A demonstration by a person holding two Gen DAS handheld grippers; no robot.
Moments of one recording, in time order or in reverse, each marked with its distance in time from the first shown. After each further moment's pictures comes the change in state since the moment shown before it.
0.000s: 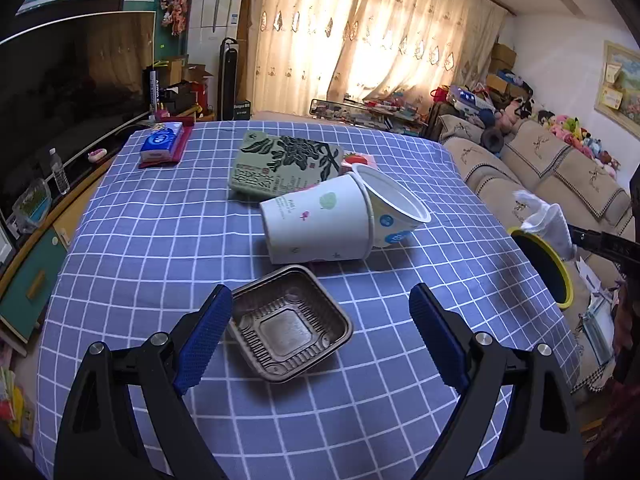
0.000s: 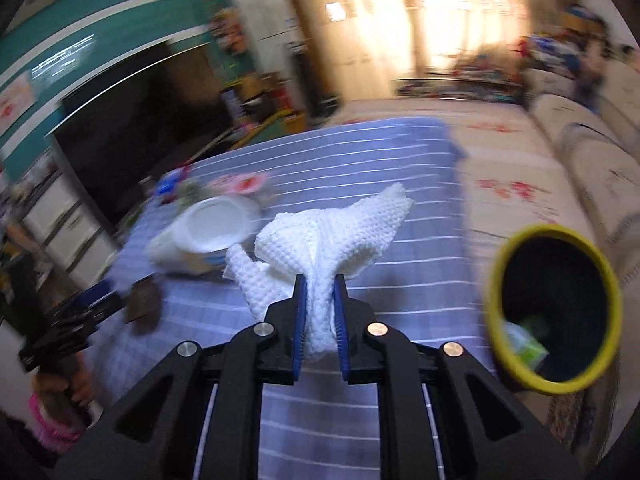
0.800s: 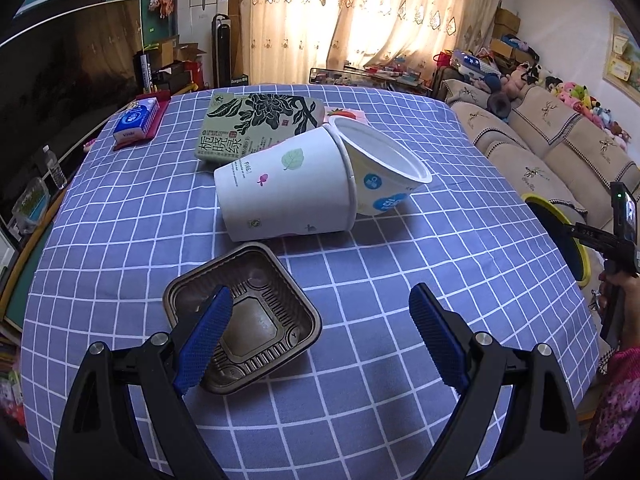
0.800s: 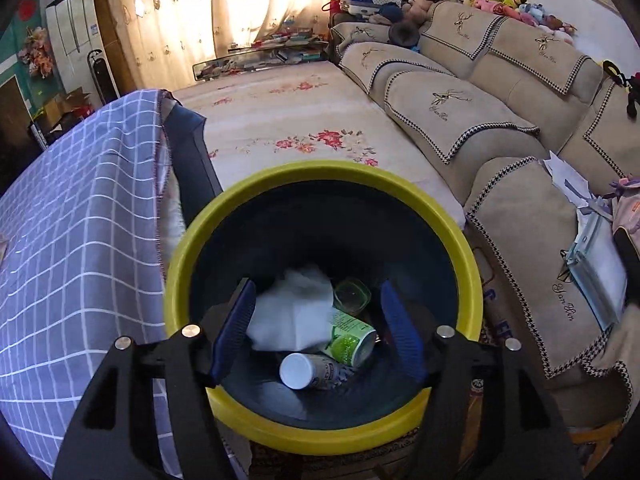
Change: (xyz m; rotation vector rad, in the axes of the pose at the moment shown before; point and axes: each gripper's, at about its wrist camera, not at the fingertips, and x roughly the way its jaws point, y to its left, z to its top) left arm 0.045 -0.022 -0.005 0.040 0.119 0.035; right arm 0.063 -0.169 -0.019 0.242 0.068 -0.516
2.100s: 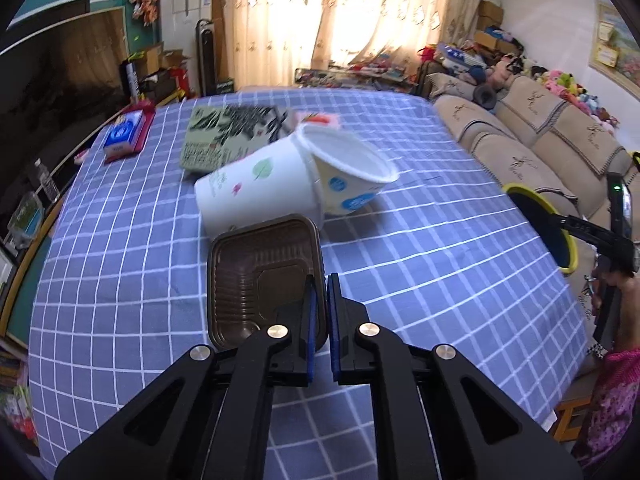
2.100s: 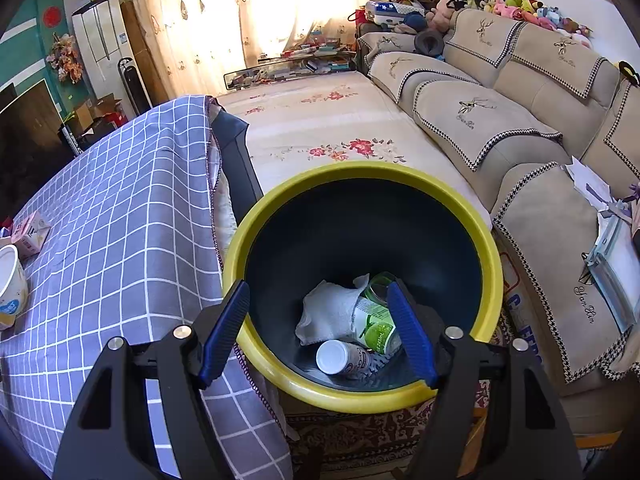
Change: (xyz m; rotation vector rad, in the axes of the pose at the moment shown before) left arm -0.024 -0.019 0.000 0.064 -0.008 -0.037; right arm -0.032 0.005 -0.014 -0.009 -0.032 0.111
